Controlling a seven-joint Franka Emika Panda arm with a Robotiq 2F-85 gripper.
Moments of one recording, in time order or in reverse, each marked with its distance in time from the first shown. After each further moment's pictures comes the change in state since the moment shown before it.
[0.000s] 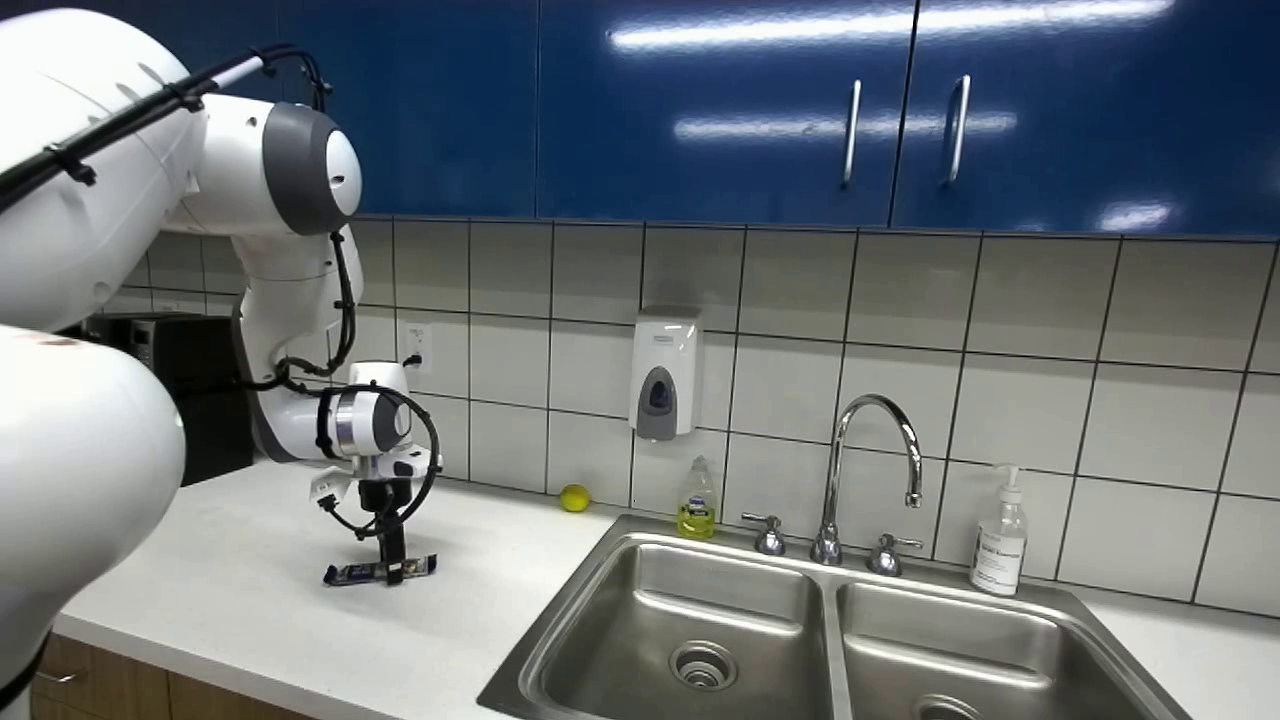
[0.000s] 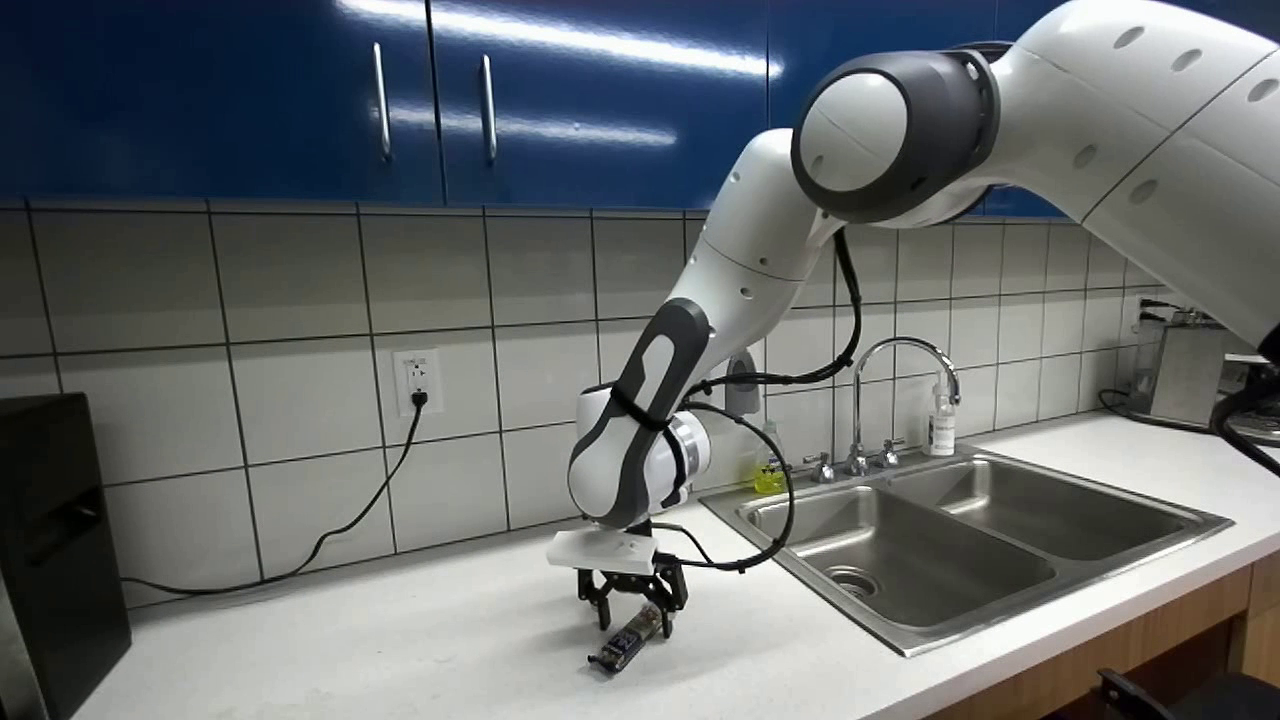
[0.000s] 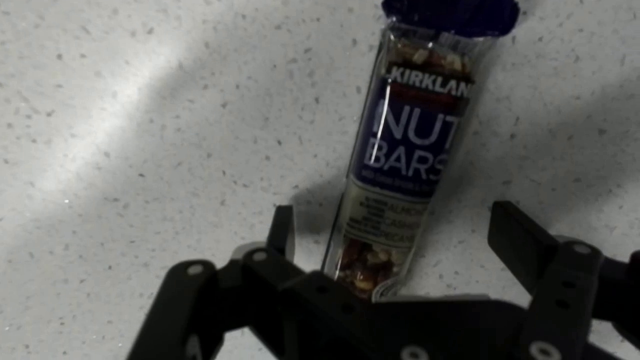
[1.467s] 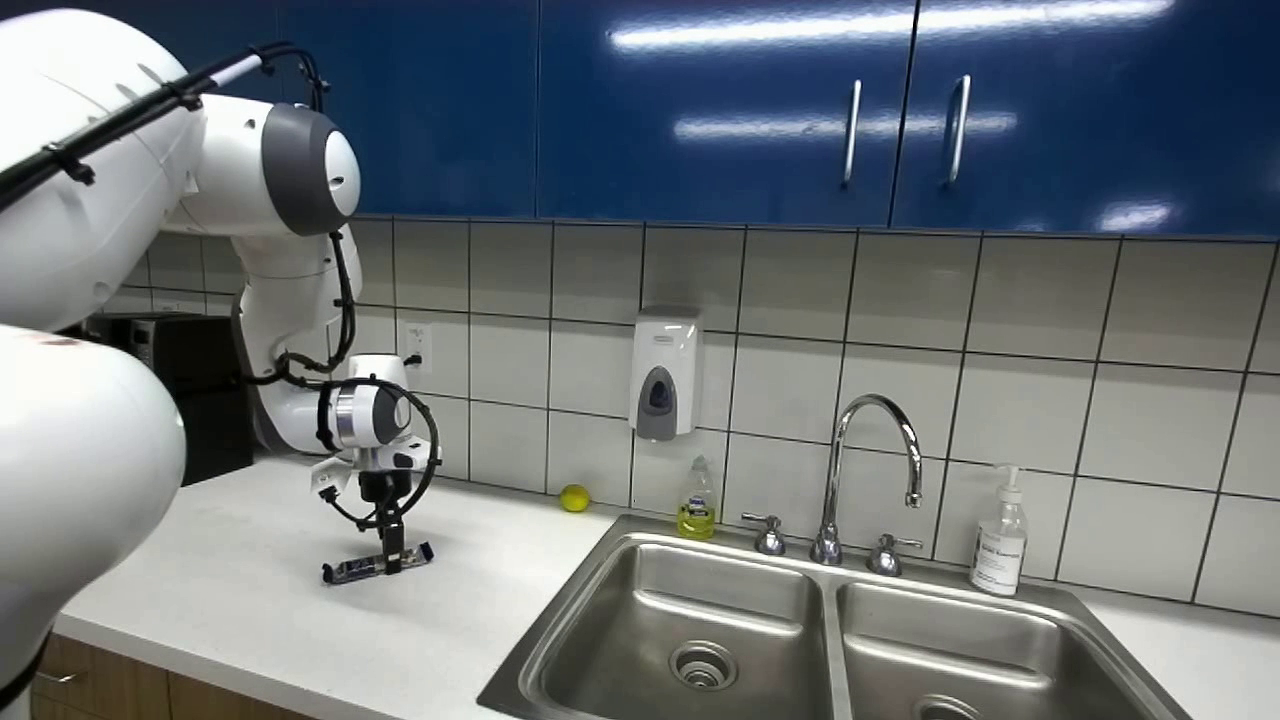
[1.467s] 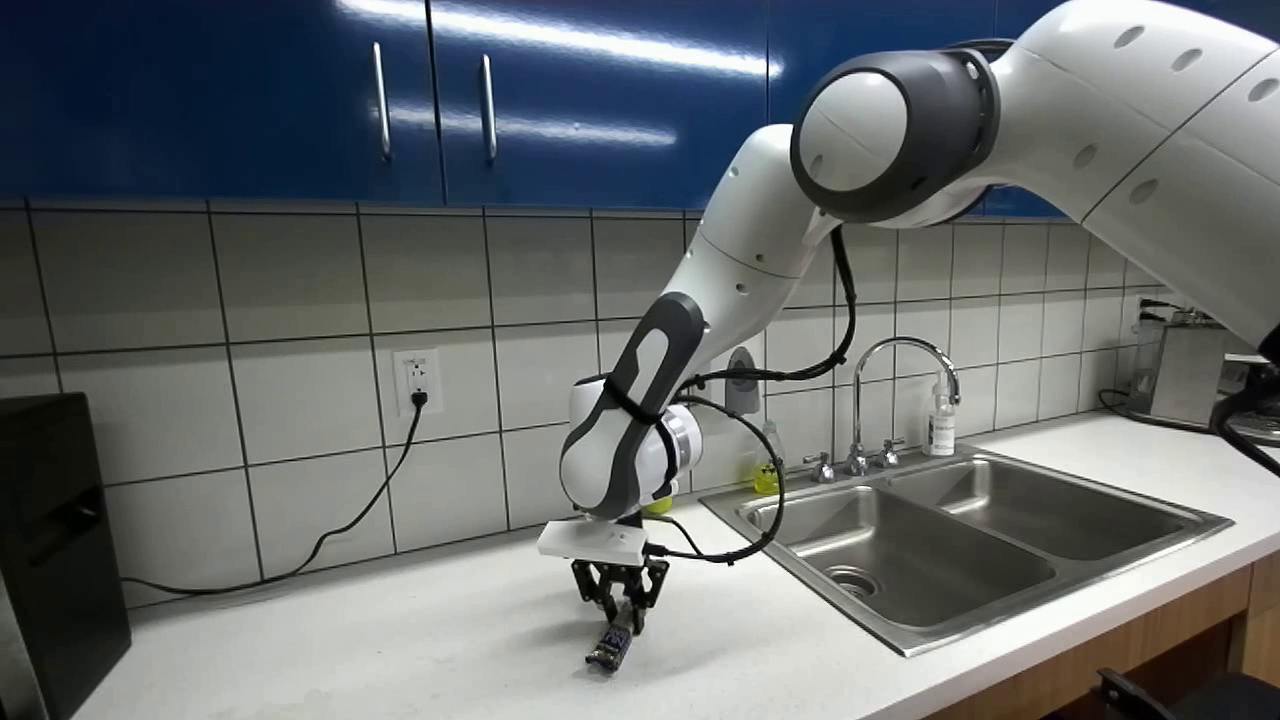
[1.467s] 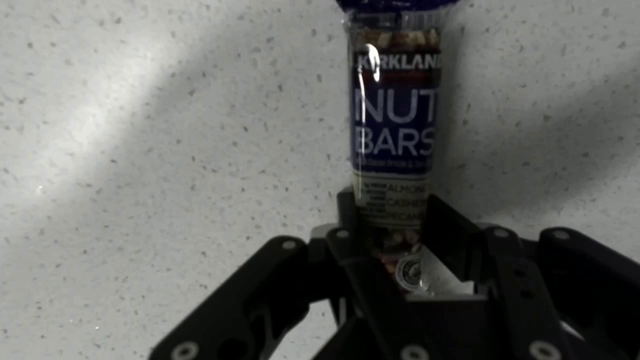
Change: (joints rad) arm 0.005 0.000 0.001 0.032 -0.001 -0.006 0.000
